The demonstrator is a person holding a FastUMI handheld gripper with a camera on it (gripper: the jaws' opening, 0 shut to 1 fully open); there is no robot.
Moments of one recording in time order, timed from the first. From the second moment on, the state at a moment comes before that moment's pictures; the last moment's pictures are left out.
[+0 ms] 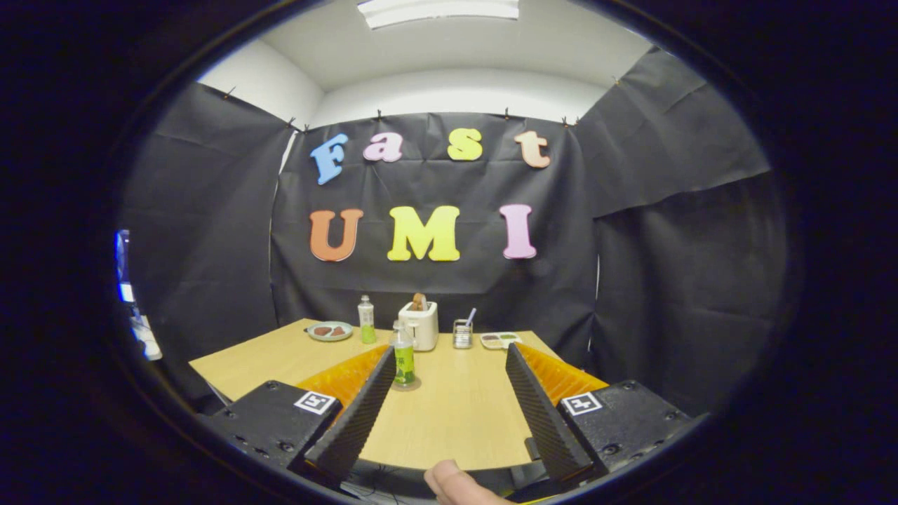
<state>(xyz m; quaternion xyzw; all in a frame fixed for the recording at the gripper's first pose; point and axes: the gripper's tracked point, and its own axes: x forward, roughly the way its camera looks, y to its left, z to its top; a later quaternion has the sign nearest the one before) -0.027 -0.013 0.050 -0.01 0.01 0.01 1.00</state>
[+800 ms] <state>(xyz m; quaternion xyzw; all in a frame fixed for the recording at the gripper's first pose) -0.036 0.008 -0.001 0.00 0.02 0.02 1.00</state>
